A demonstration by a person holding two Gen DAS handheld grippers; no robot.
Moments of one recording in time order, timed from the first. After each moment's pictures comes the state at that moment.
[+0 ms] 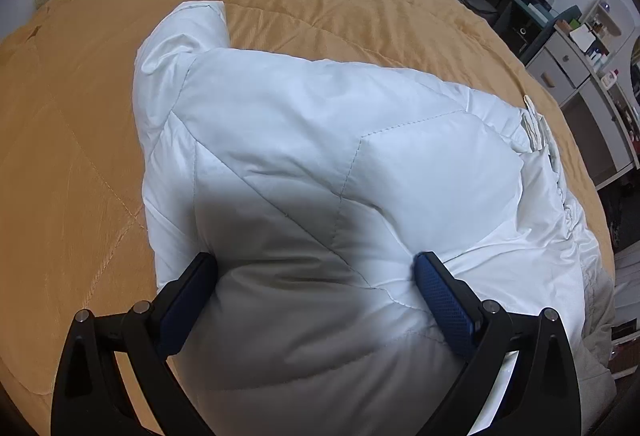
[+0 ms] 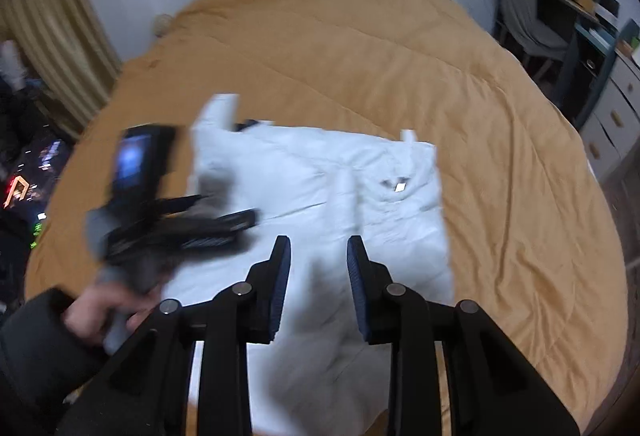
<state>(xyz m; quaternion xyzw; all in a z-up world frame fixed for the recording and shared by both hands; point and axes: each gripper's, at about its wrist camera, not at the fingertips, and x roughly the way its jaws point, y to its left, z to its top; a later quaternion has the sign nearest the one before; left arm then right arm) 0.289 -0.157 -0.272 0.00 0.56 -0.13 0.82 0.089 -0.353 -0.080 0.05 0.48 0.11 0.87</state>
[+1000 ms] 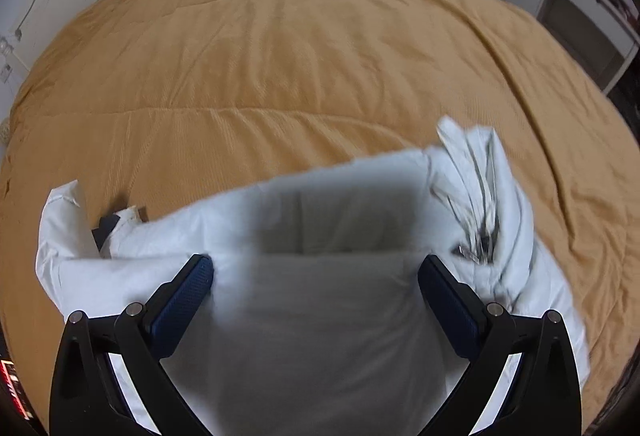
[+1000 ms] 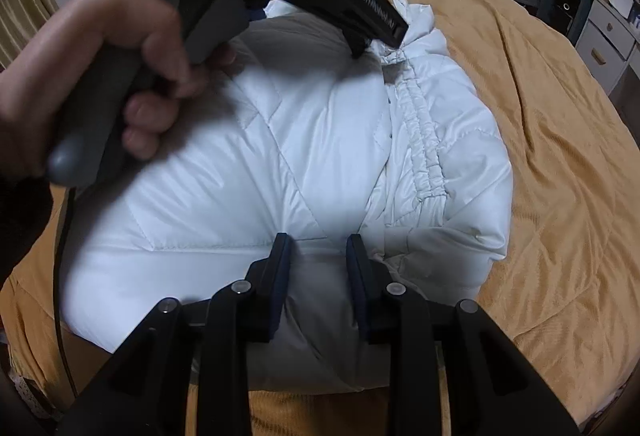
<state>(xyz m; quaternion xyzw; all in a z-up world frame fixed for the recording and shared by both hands) 0.350 -0.349 -0.271 0.19 0.54 -0.18 0.80 0.062 -0.351 -0.210 0.06 0.54 0.03 0.84</state>
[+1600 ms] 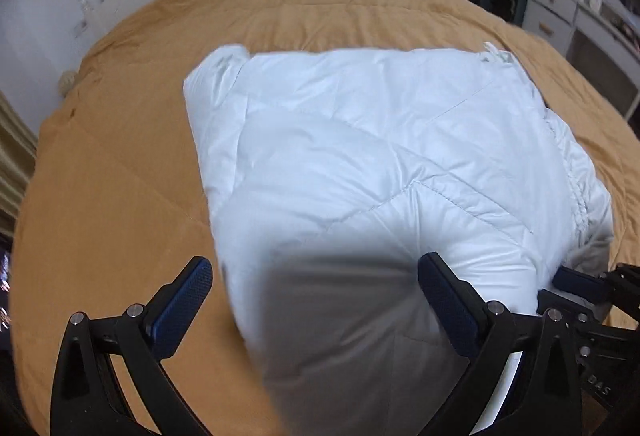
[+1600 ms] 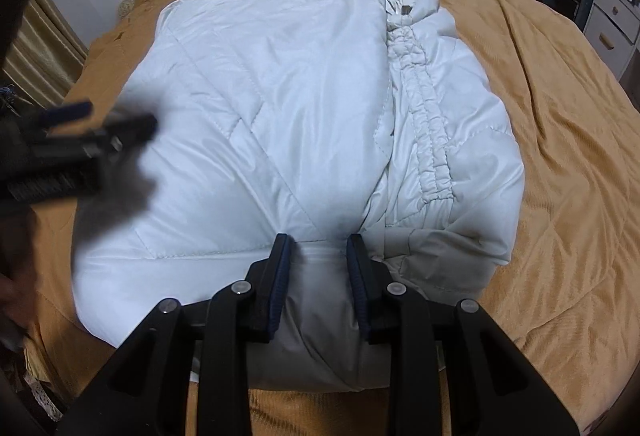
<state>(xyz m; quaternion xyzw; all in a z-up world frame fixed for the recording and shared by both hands) 0.211 -0.206 -0.252 0.13 0.48 -0.10 0.86 0.059 -0.363 -0.218 0.09 0.54 0.05 0.83</state>
